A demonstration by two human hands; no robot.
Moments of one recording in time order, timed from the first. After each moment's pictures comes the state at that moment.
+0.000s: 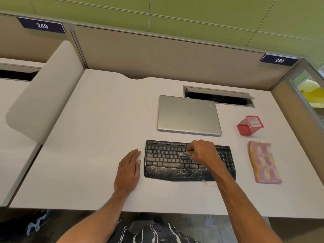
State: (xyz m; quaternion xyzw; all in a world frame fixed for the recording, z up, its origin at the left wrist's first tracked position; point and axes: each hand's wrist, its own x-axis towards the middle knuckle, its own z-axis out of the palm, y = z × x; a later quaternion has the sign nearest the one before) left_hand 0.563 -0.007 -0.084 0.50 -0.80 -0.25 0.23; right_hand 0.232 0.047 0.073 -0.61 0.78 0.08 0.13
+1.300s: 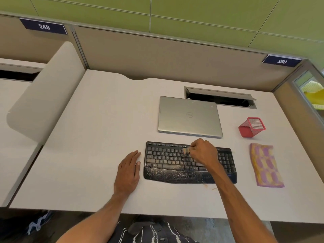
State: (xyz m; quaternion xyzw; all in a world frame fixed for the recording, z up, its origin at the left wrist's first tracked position) left_hand 0.561 -0.005 -0.082 0.51 -0.80 -0.25 0.23; right_hand 0.233 0.044 0.069 -0.49 0.86 -0.02 0.17
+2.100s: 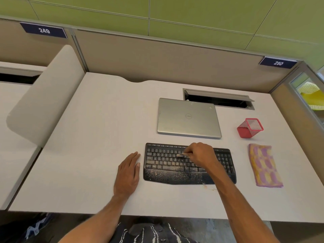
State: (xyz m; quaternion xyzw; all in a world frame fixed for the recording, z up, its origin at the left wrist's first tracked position) left_hand 0.561 -0.006 -0.084 0.50 -0.80 -0.25 0.23; right_hand 0.234 0.044 0.074 -0.60 0.79 0.04 0.15
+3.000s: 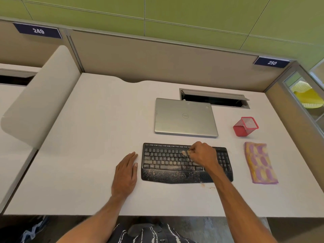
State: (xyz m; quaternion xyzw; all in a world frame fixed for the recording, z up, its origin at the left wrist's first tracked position) left_hand 0.563 -0.008 -0.087 0.50 -0.80 -0.25 0.22; right_hand 0.226 0.057 0.068 -0.50 0.85 0.00 0.16
